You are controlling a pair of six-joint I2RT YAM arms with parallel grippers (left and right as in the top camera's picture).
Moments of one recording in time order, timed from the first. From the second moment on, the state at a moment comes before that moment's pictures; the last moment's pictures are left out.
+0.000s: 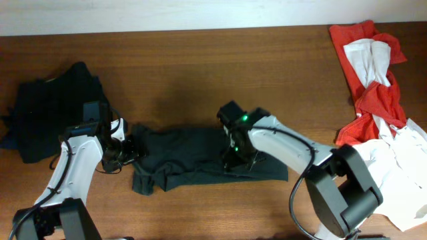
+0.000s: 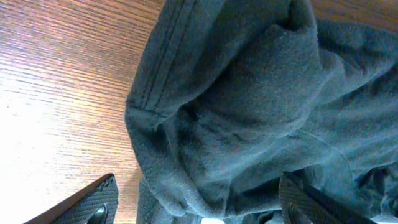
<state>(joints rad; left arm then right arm) 0.14 1.55 0.95 -0.88 0.22 -0.18 0.61 1.86 1.19 -0.95 -0.15 0.30</state>
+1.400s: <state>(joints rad) 0.14 1.55 0.95 -0.83 0.22 -0.15 0.65 1.80 1.17 -1.06 -0.17 0.26</state>
